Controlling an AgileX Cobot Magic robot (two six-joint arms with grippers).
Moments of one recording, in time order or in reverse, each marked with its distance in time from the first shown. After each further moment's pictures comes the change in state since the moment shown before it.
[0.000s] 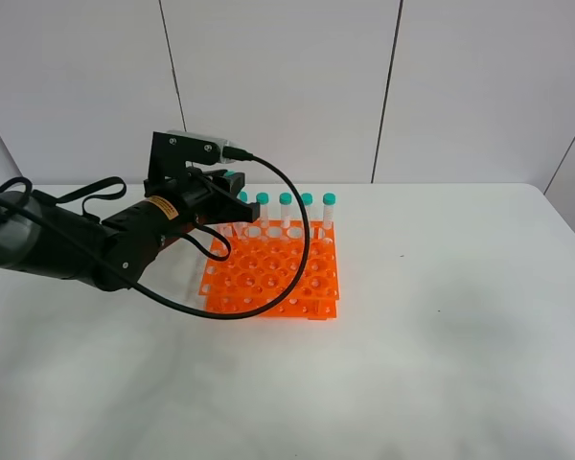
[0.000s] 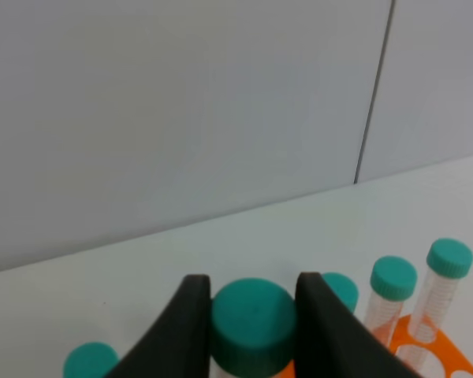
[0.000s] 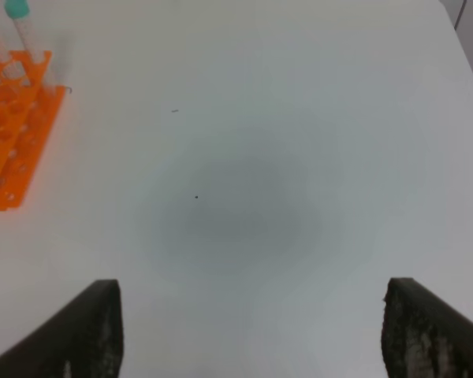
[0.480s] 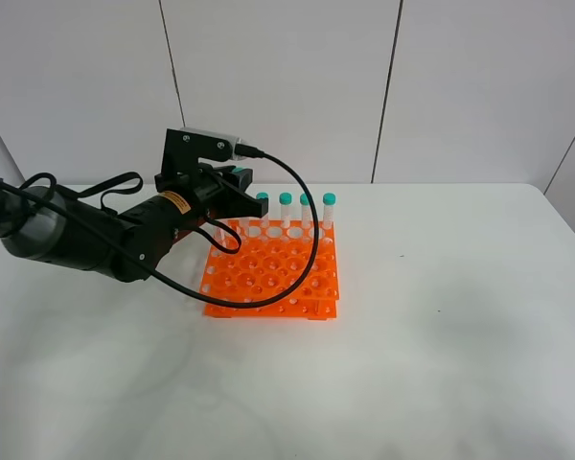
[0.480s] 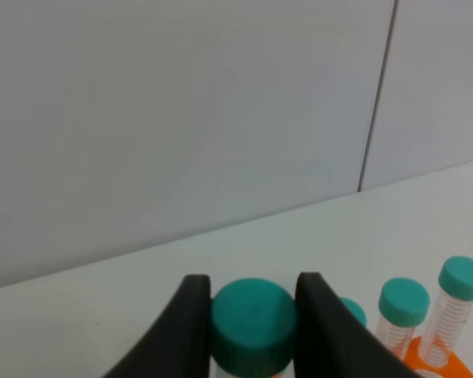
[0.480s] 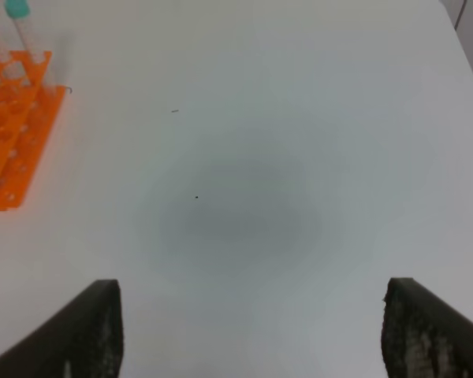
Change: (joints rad) left arm 0.000 0.053 -0.070 0.000 0.009 0.009; right arm 0.000 0.000 0.000 0.001 0.000 0.000
